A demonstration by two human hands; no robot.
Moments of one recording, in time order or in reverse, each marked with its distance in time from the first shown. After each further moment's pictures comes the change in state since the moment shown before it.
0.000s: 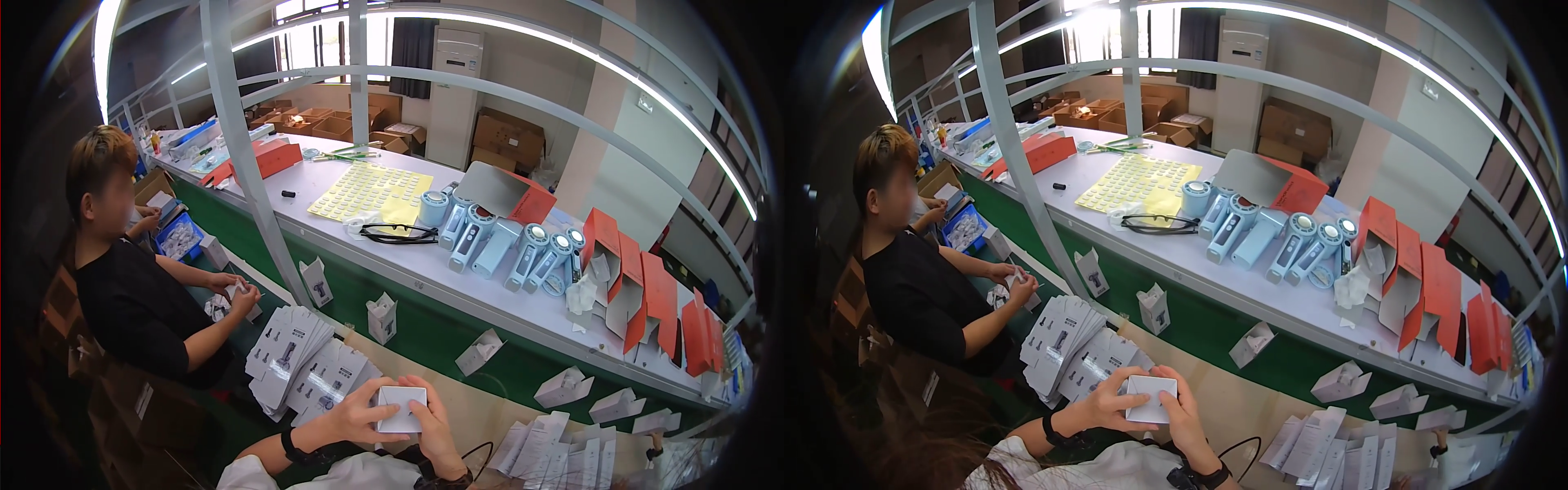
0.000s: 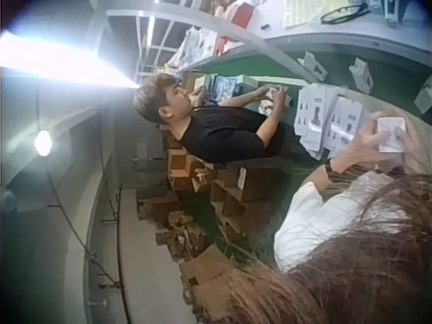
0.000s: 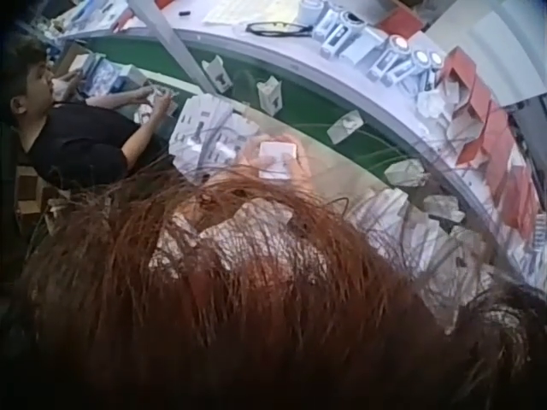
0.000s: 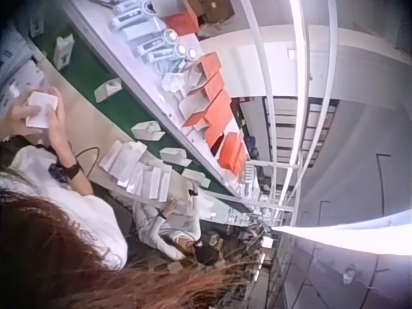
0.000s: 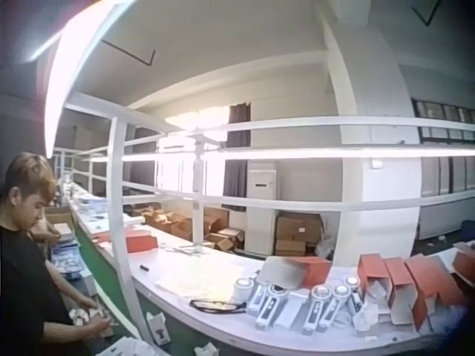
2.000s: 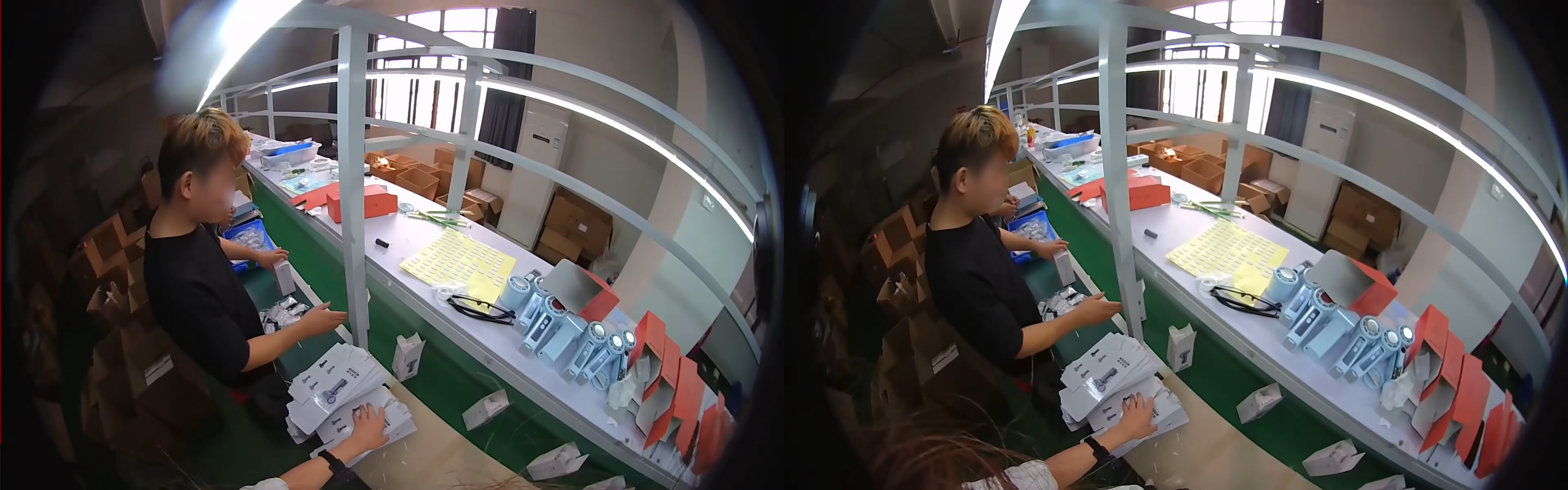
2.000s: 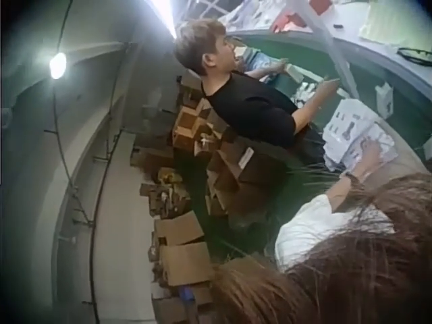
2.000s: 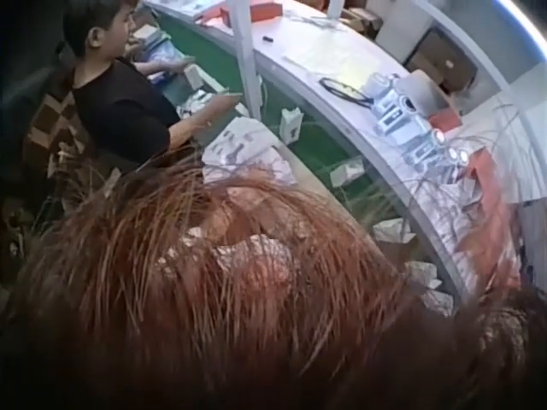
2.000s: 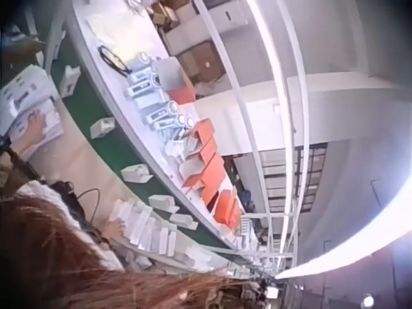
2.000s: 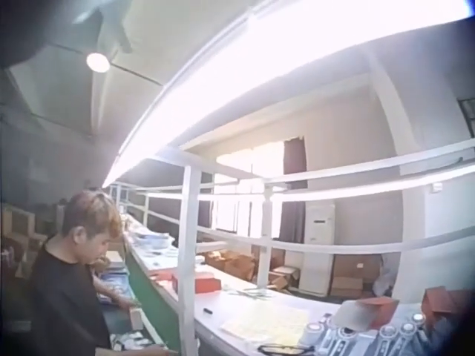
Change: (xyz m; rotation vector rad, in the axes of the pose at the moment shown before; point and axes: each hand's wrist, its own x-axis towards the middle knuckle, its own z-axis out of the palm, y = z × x) left_hand -0.161 -0.156 0.046 0.801 -0.356 -0.995; right_hand -0.222 0.171 -0.290 -2.235 1.002 0.605
